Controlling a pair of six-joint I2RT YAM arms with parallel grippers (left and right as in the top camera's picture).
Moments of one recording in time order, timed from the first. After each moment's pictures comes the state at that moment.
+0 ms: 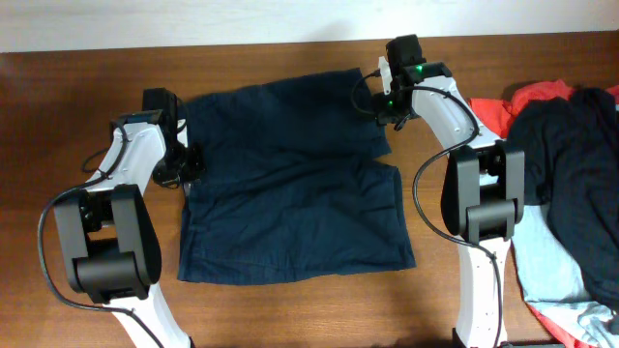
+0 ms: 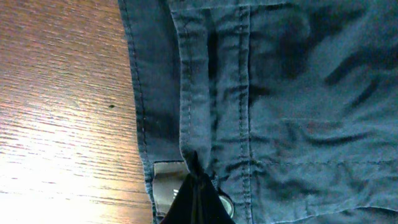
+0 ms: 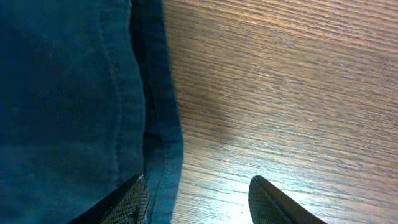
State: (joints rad) left arm 0.07 2.04 1.46 -0.88 0.03 -0.16; right arm 0.15 2.37 1.98 -0.82 0.01 -0.06
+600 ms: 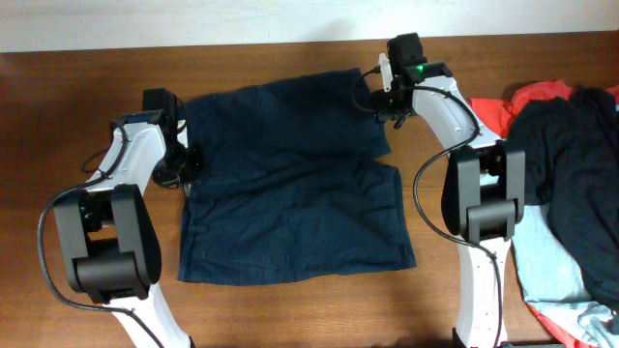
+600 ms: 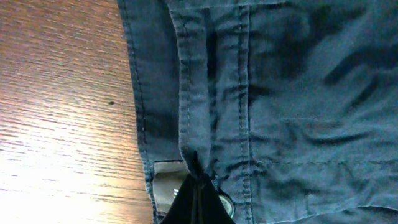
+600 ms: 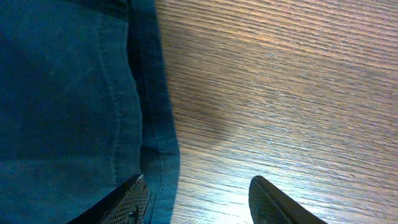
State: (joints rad) left arm 0.07 2.04 1.46 -0.89 0.03 -0.16; right arm 0.14 2.37 1.98 -0.79 0.02 -0.05
